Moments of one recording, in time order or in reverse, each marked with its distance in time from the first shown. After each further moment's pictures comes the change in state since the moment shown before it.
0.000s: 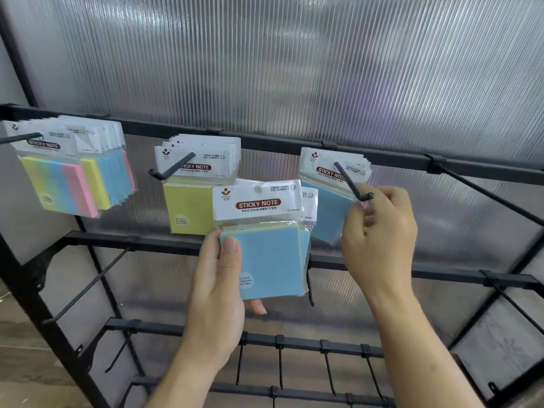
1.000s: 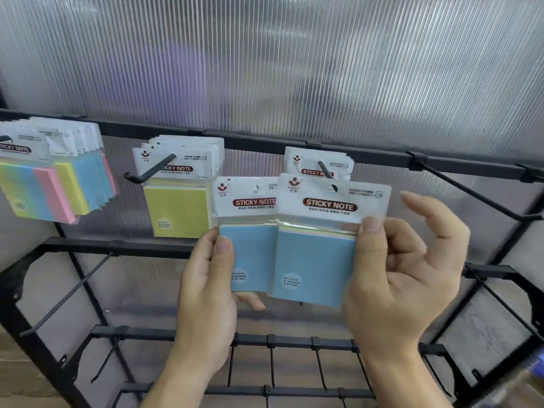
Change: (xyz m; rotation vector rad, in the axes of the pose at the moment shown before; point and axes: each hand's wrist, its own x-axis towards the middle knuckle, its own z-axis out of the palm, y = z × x) left_hand 0.001 0.005 0.012 -0.145 0.010 -0.057; right_hand -0.034 -0.042 -0.029 0.543 0.297 -0.158
